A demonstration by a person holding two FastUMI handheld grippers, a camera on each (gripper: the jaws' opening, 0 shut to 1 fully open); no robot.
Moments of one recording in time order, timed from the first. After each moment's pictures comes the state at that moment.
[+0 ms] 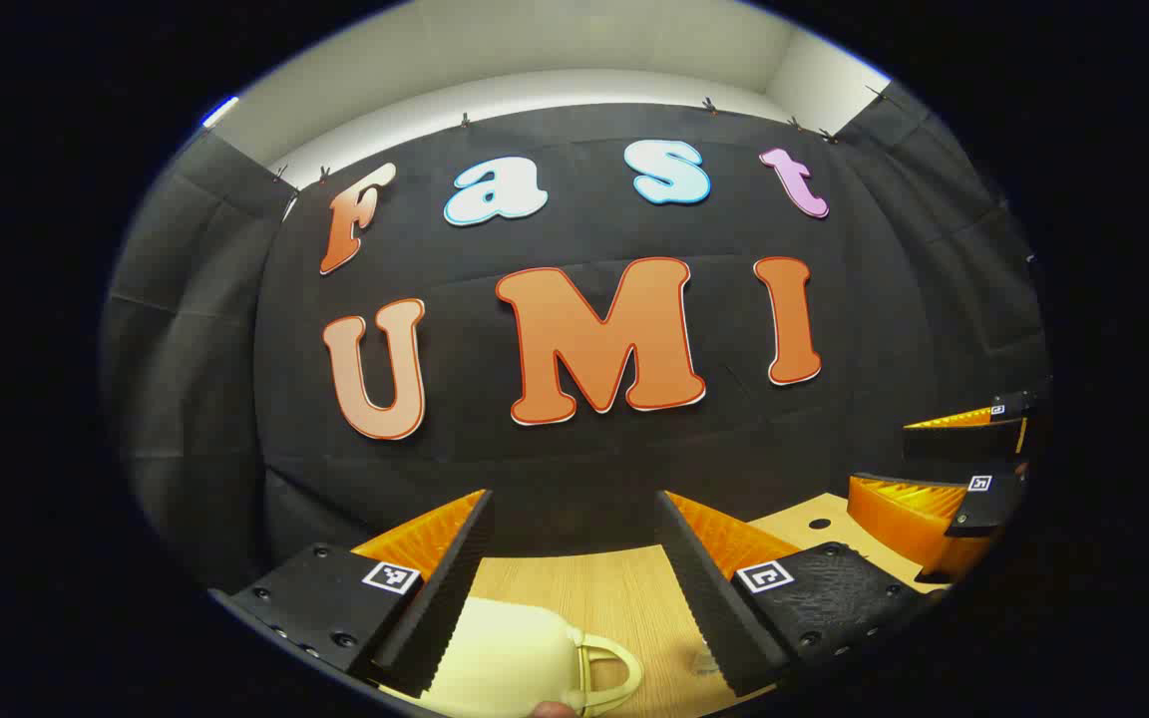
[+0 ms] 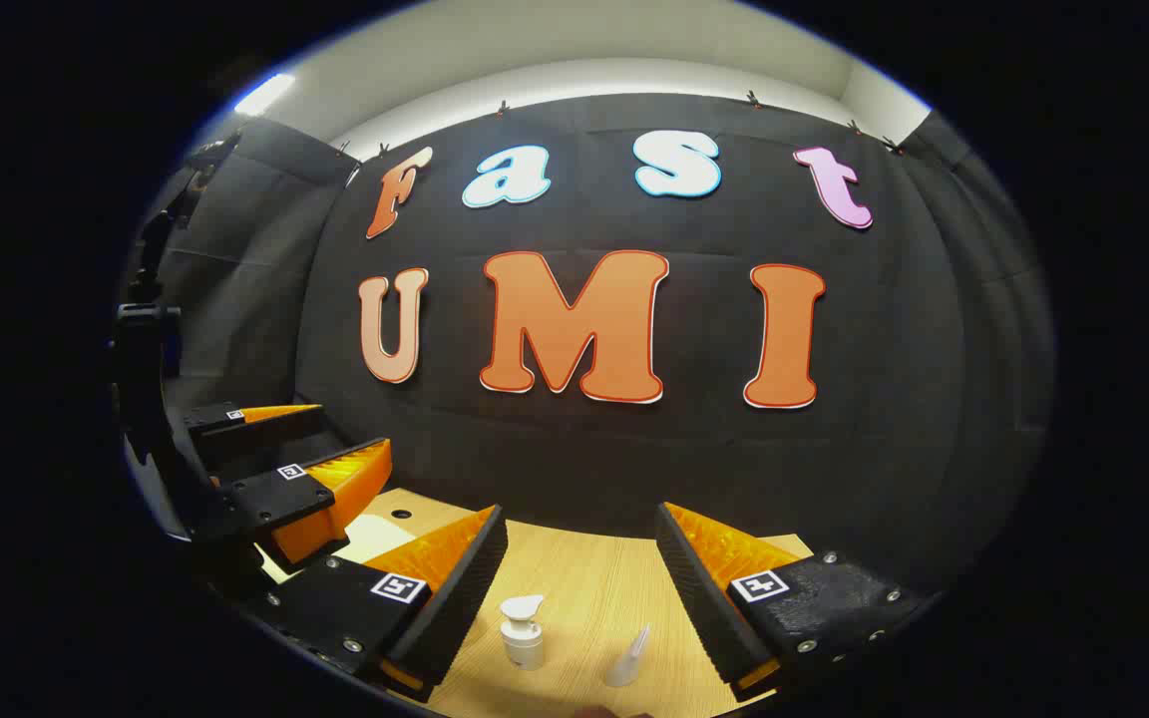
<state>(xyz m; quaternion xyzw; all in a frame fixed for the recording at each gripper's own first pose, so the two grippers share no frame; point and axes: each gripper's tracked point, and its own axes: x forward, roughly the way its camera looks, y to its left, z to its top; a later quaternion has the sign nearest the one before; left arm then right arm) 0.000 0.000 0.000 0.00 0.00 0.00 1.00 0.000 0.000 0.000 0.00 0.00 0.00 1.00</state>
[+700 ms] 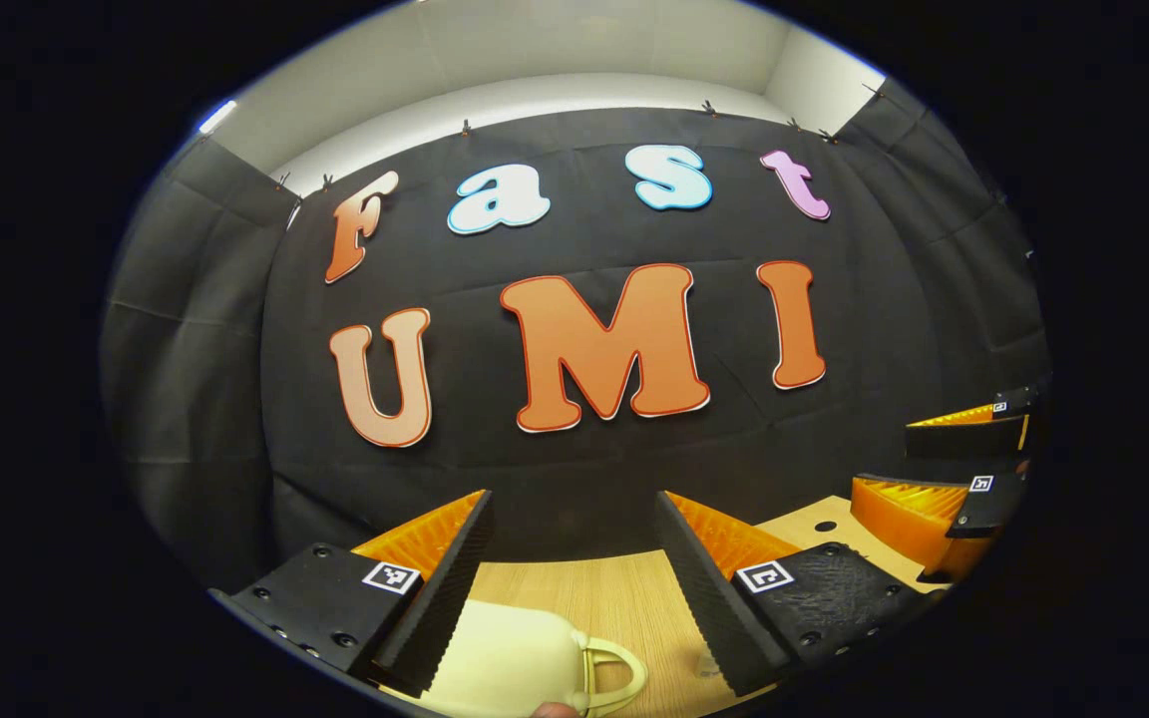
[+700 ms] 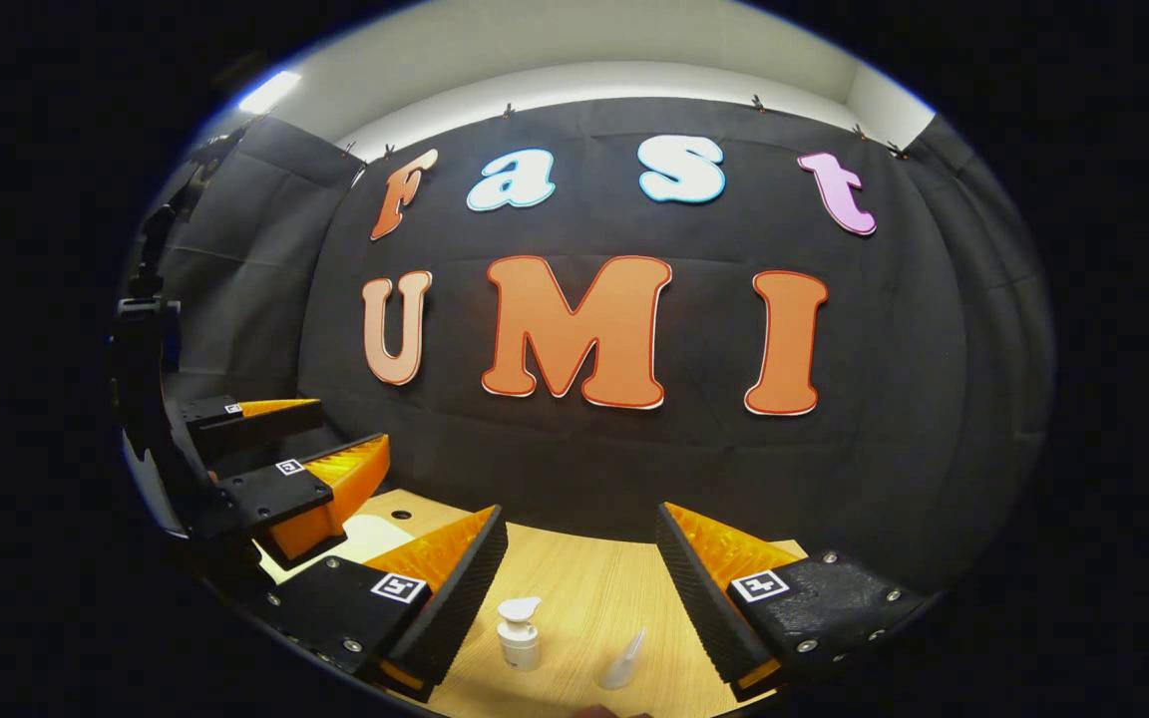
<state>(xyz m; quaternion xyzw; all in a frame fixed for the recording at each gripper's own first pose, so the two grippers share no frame) -0.003 0.000 0.008 0.01 -0.01 0.01 1.00 -0.004 -0.005 0.004 -0.01 -0.01 0.00 1.00</state>
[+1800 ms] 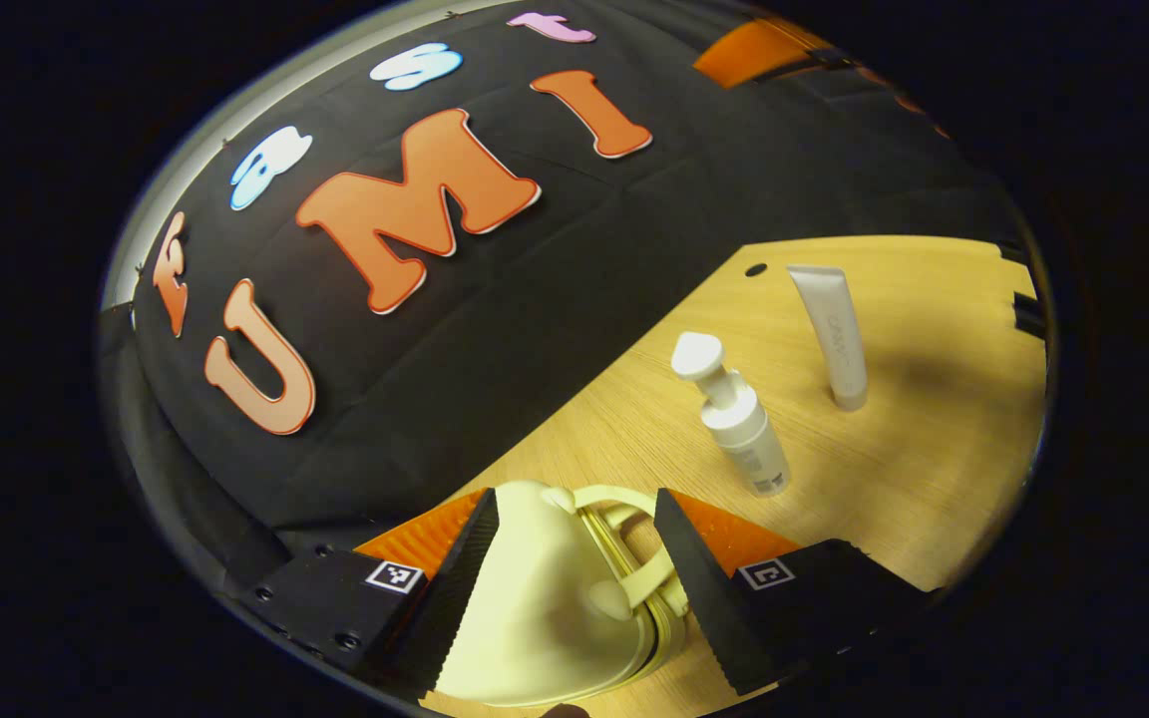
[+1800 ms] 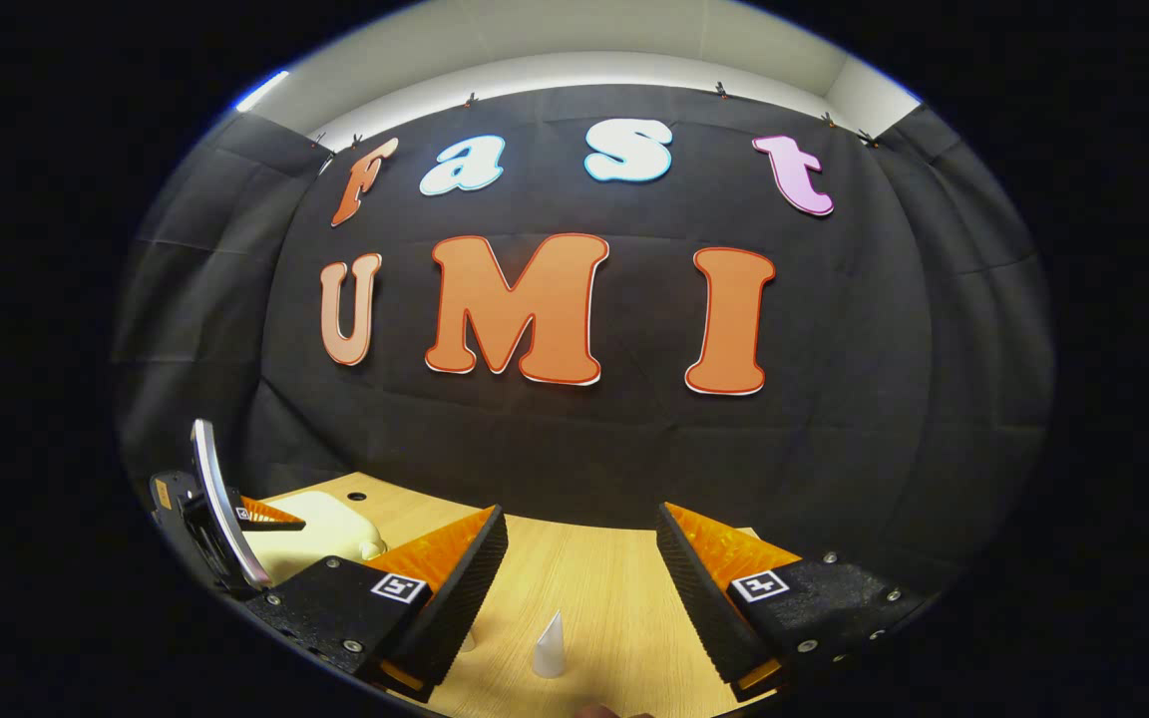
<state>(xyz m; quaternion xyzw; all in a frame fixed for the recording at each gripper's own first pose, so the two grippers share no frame) -0.016 -0.047 -0.220 0.29 0.19 -0.14 0.93 -0.006 -0.081 -0.021 -0.01 0.01 -0.05 1.00</state>
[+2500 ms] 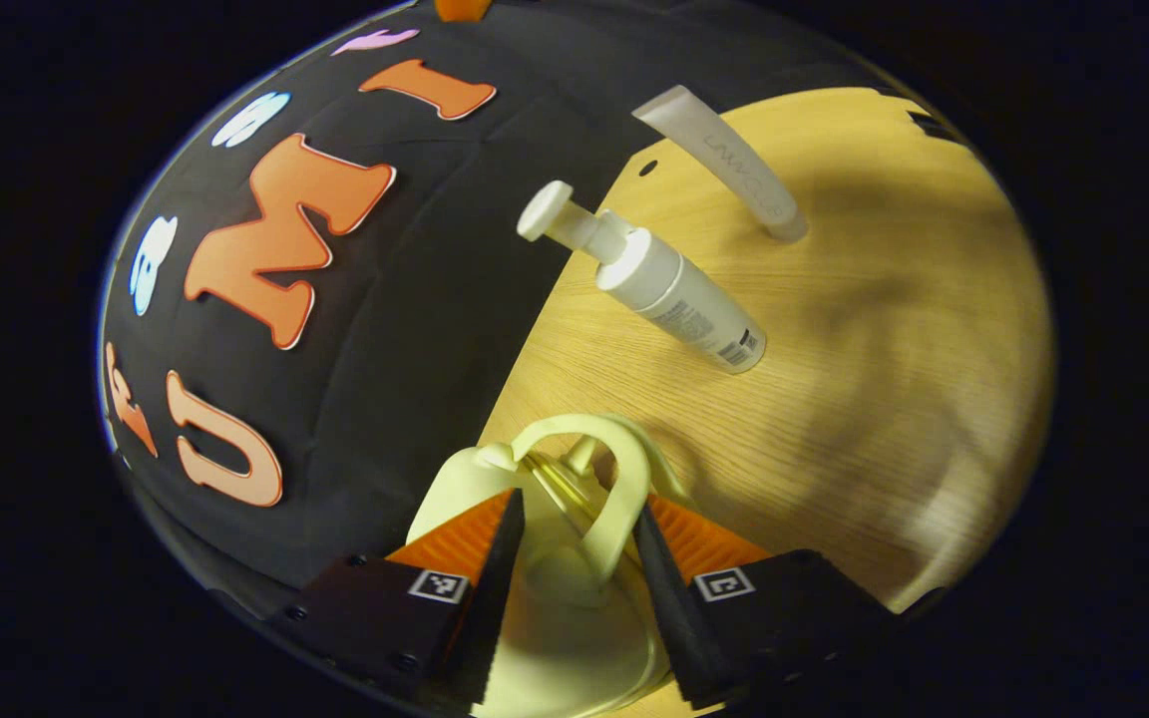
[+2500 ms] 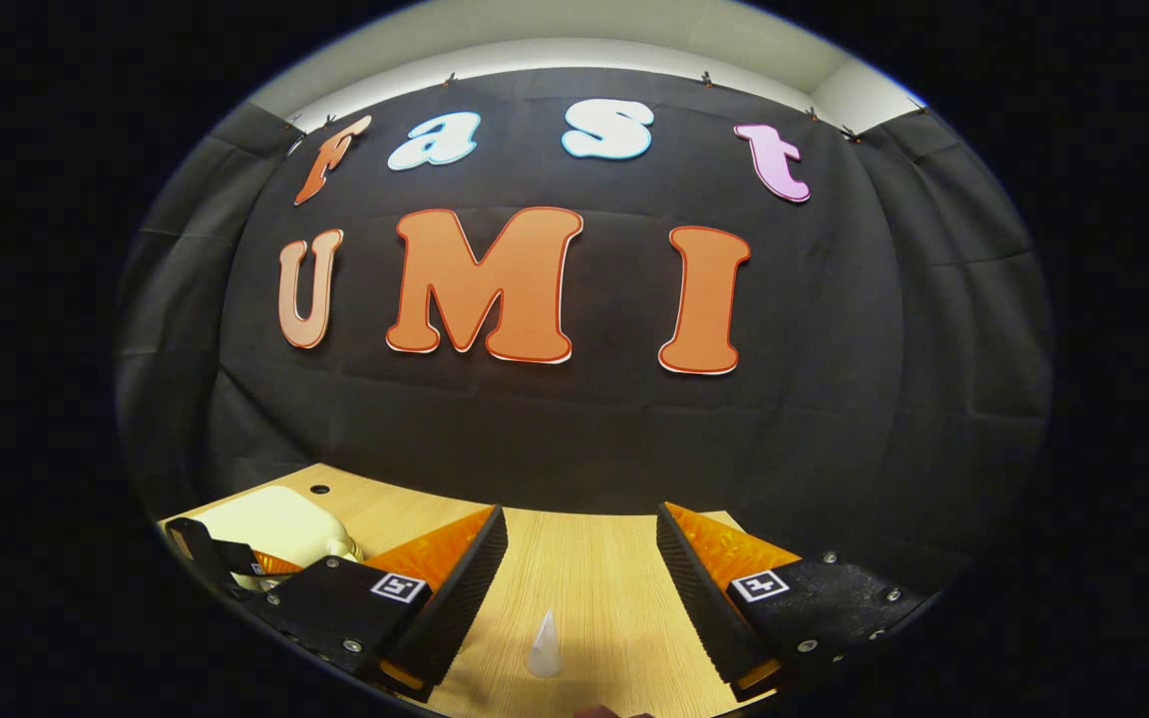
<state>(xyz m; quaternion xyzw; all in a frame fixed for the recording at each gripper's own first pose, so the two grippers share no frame) -0.003 -0.046 -0.308 0.47 0.23 -0.18 0.83 0.012 -0.079 -0.043 -0.01 0.04 -0.11 0.99</state>
